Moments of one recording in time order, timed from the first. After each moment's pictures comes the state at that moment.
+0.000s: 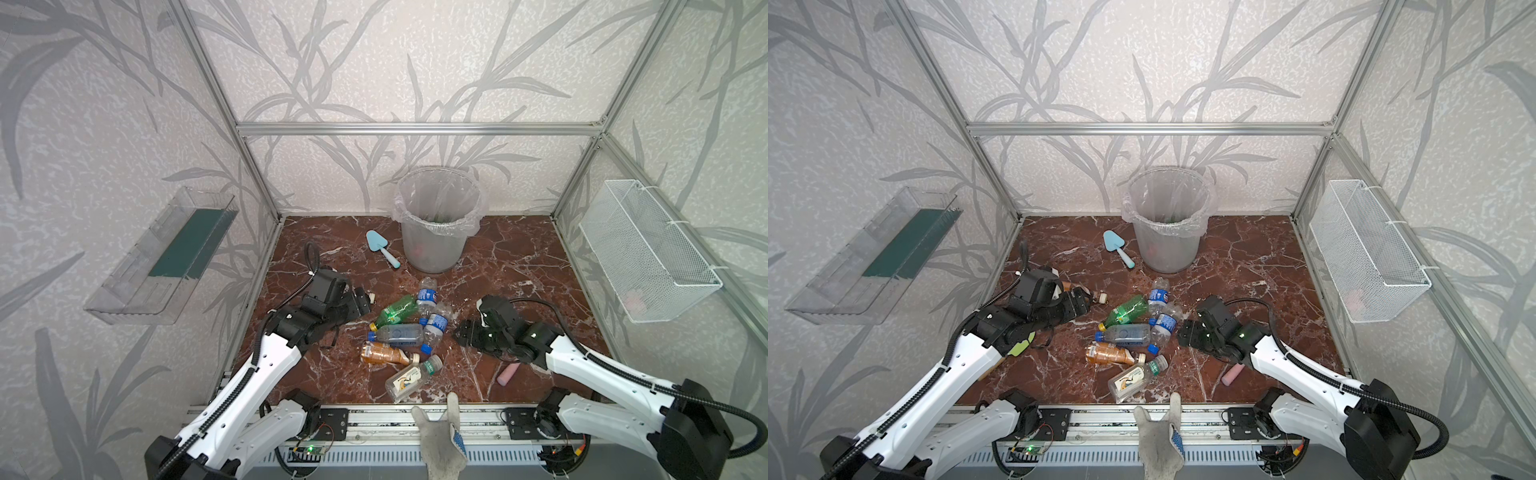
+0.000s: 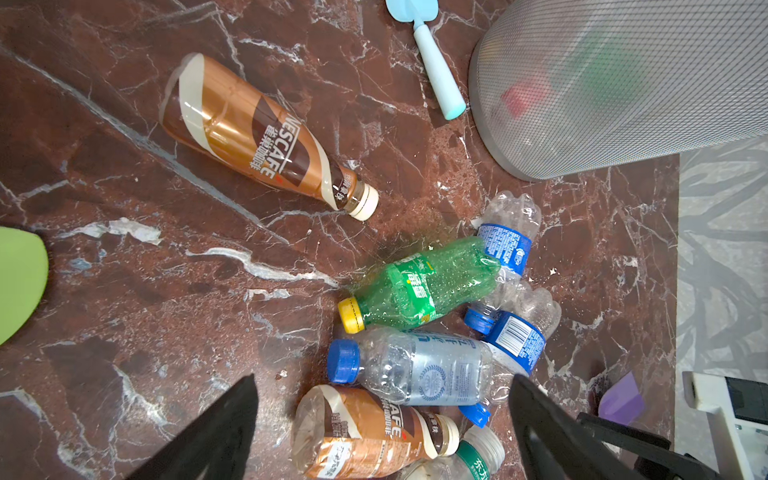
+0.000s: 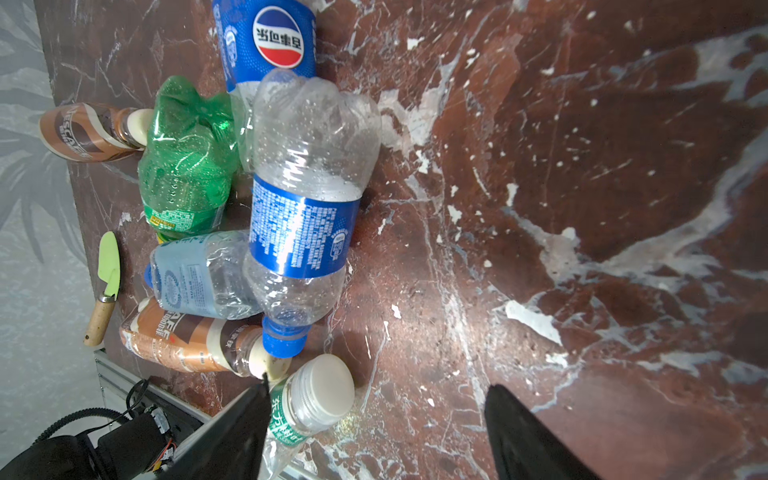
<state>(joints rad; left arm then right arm) -0.43 0.94 0.87 -0.80 -0.03 -0.79 0.71 1.08 0.59 -0.47 -0.14 0.95</state>
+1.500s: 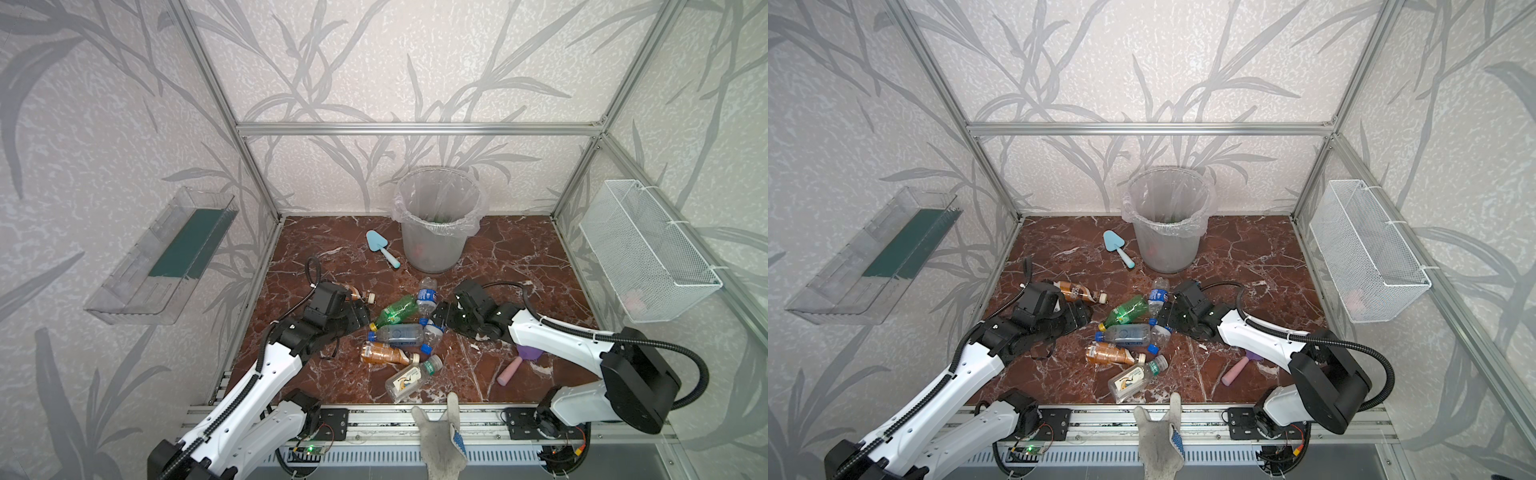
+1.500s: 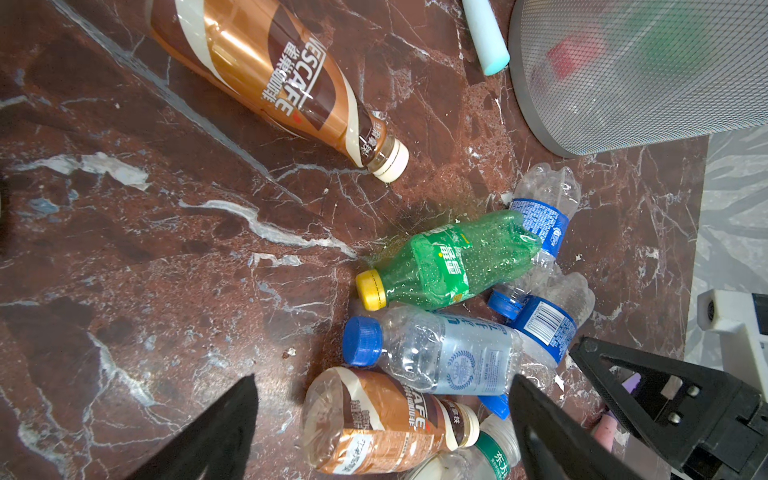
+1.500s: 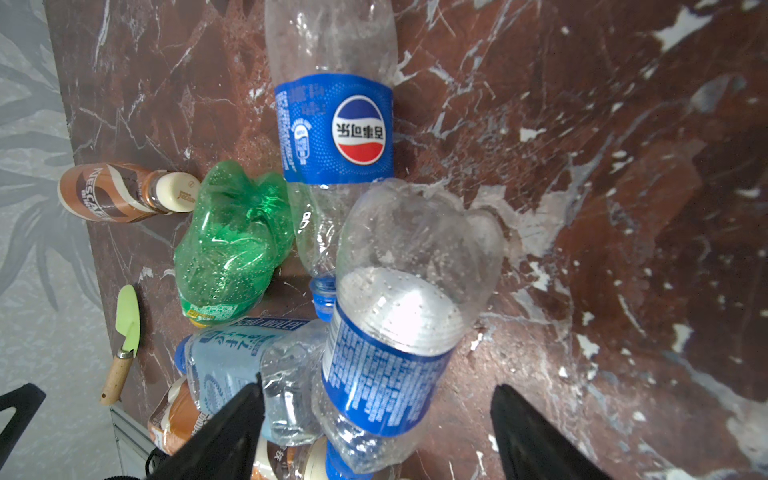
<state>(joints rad) -0.42 0.89 0.73 -0.75 0.01 -0.85 0.73 1.42 0.77 -0.29 -0.10 1.00</state>
